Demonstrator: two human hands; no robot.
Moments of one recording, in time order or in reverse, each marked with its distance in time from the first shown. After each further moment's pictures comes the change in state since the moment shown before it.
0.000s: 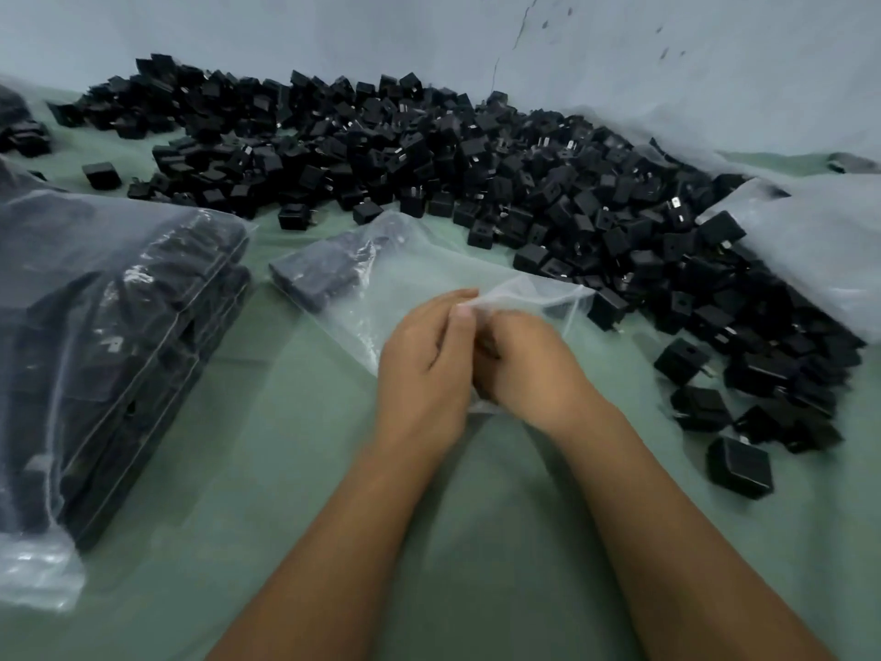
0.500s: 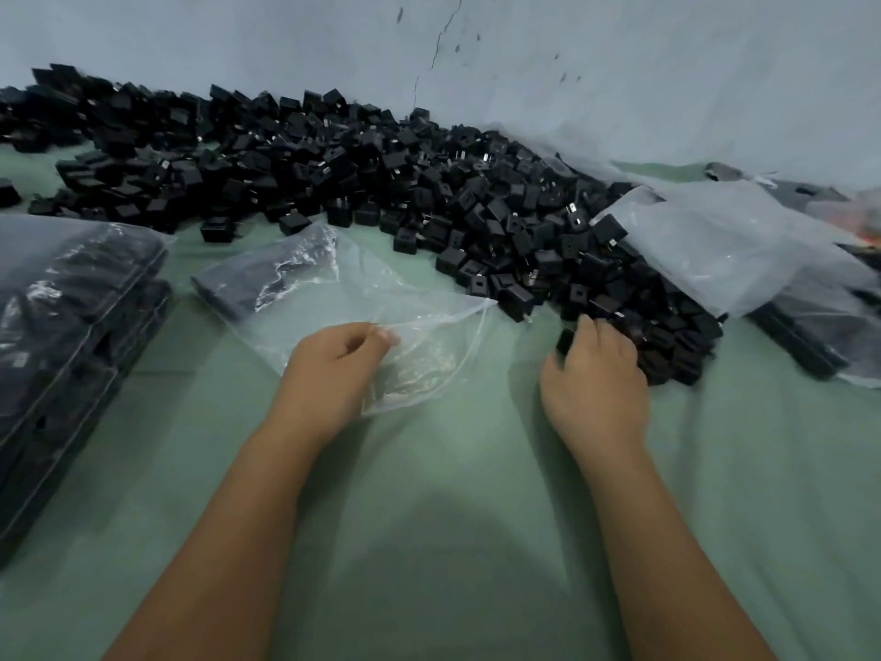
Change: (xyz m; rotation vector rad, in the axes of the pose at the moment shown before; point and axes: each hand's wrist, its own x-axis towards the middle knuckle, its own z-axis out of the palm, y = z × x) left_hand 0.007 -0.011 -0.020 0.176 -0.231 -0.177; right_hand -0.091 0.068 -0.035 -0.268 0.290 0.746
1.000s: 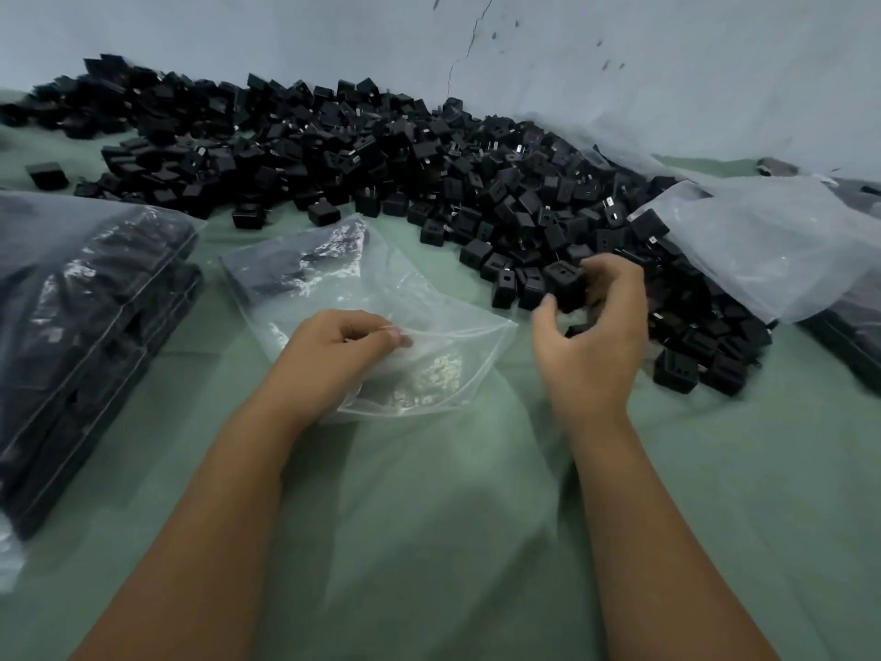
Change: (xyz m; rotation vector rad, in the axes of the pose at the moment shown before) left_hand 0.002 0.000 -0.025 -0.041 -0.132 -0.024; right_hand 0.010 -0.041 0.004 0.826 0.533 -0.316
